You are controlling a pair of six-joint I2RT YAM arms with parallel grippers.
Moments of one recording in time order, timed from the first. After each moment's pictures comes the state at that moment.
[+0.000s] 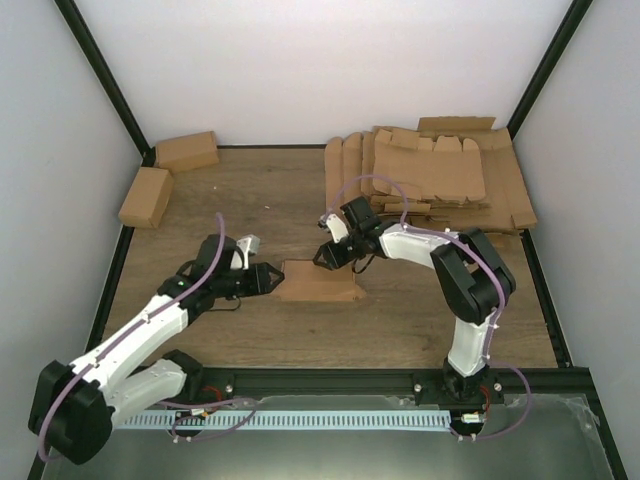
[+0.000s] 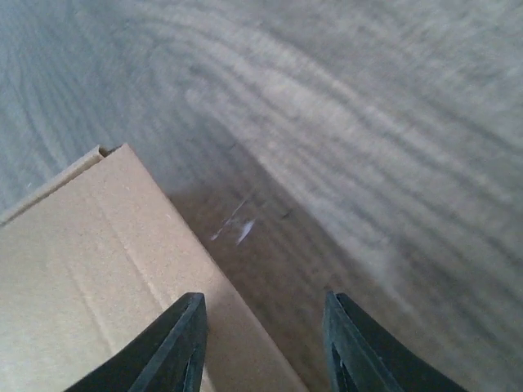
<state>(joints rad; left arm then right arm) -0.50 1.00 0.58 -0.35 0.37 -0.64 0.60 1.83 1.08 -0.25 -0.50 0.07</state>
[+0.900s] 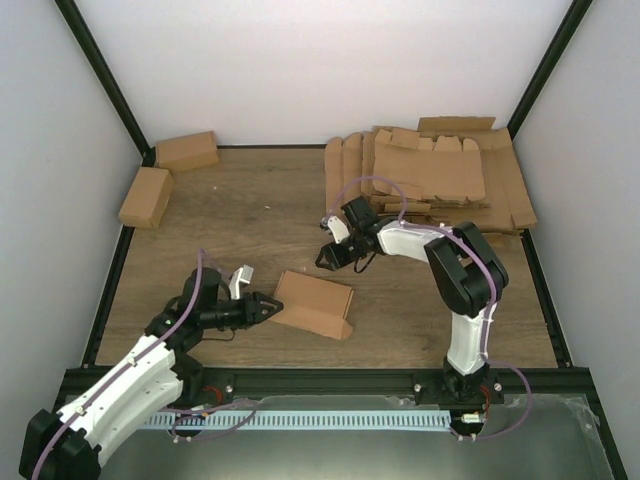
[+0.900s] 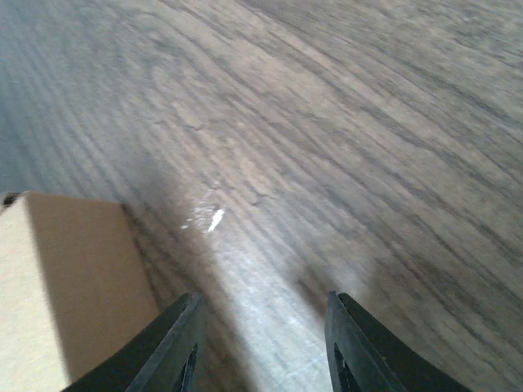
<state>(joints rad) -0.51 0.66 0.30 -0.27 0.63 -0.88 0.57 1.92 1.14 -0.28 -0.51 0.06</state>
